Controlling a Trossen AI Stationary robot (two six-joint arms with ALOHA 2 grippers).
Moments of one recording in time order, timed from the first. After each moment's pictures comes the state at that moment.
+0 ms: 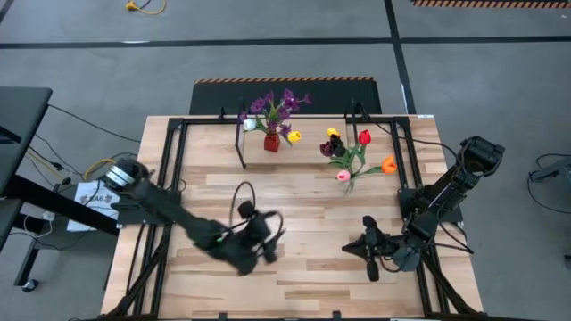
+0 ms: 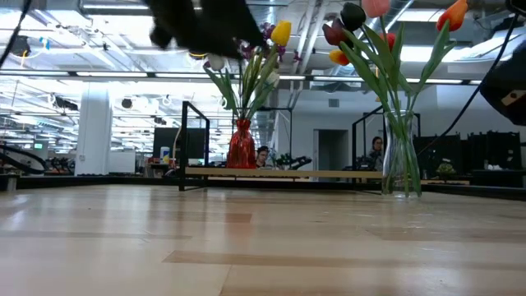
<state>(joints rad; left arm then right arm) -0.51 1.73 1.10 -0.11 -1.00 -0.54 0.94 1.35 0.39 0.40 0.77 0.73</state>
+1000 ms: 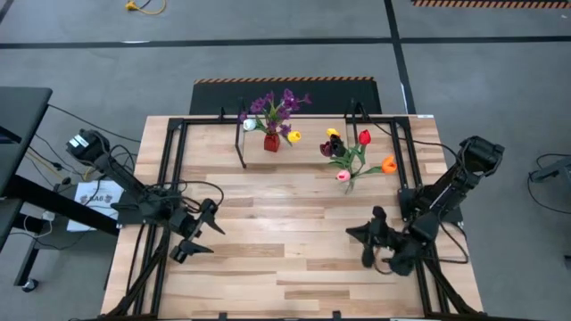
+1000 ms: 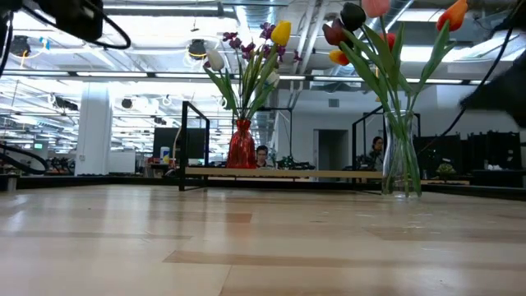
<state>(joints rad) -0.68 0.94 0.08 1.14 -0.21 -0.03 0.98 1.35 0.42 0.08 1.07 0.96</state>
